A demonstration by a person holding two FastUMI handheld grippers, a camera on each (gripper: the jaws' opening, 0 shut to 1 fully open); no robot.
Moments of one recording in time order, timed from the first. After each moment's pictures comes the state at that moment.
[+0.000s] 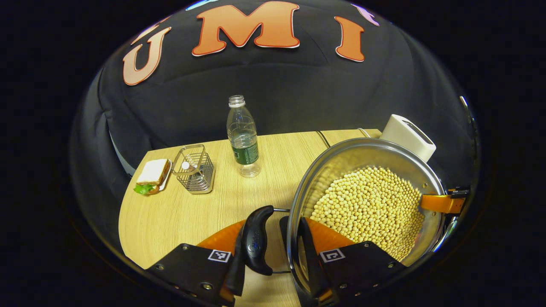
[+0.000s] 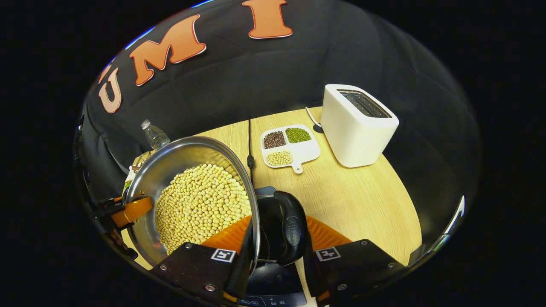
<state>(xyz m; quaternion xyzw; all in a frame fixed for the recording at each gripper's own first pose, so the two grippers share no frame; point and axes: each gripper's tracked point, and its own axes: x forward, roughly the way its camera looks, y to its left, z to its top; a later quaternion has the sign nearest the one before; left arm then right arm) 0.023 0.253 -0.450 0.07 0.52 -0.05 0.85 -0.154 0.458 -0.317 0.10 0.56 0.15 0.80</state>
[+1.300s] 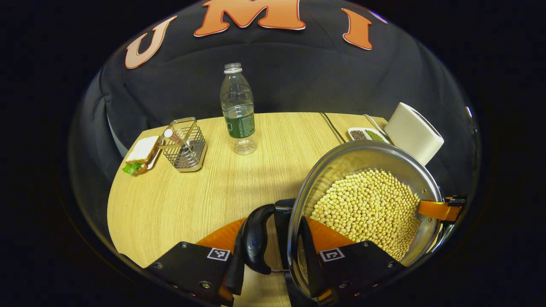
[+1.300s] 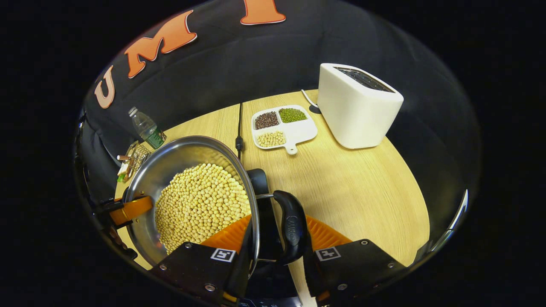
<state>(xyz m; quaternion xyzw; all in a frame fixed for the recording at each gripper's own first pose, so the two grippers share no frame) 0.036 0.243 -0.451 0.06 0.57 -0.03 0.82 -0.157 0.458 -0.315 0.10 0.58 0.16 0.79</state>
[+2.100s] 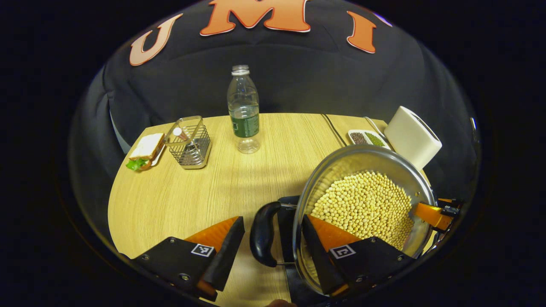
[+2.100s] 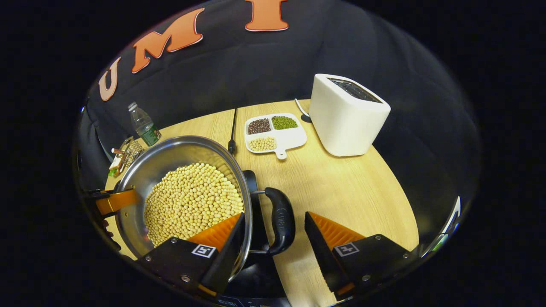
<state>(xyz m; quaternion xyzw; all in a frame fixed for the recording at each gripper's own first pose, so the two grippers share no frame) 0.045 0.224 -0.428 0.04 0.57 -0.02 0.82 -0.148 0.434 -0.305 0.07 0.54 0.14 0.83</state>
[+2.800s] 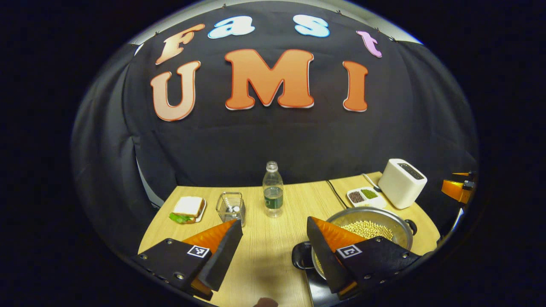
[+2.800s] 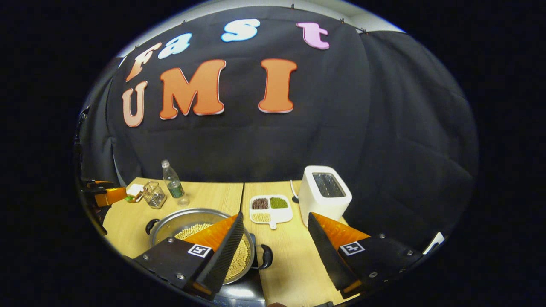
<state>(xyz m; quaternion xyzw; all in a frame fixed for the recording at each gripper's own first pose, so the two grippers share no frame) 0.114 0.254 -0.228 0.07 0.35 -0.02 0.93 -0.071 0.374 -0.105 0.06 0.29 0.15 0.95</state>
